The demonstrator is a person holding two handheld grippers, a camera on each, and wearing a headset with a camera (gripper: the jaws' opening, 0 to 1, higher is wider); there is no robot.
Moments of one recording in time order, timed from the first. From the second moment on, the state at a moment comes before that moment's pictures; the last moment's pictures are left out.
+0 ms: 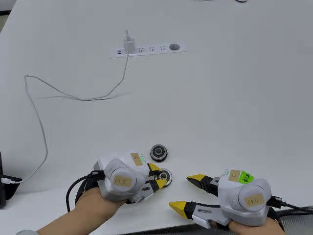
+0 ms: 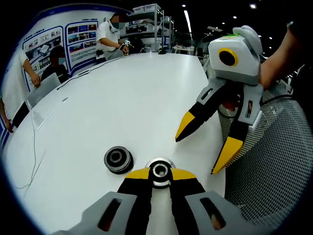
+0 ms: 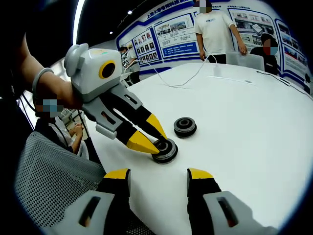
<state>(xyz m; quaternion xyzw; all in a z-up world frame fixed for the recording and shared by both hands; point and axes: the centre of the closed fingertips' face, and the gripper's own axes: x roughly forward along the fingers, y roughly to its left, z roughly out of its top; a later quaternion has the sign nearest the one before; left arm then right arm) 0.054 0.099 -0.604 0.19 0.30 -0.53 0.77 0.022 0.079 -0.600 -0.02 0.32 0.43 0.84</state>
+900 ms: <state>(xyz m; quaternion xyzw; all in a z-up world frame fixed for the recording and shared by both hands) 0.055 0.098 -0.605 0.19 0.29 -0.53 0.77 0.048 0.081 -0.598 0.14 0.35 0.37 0.85</state>
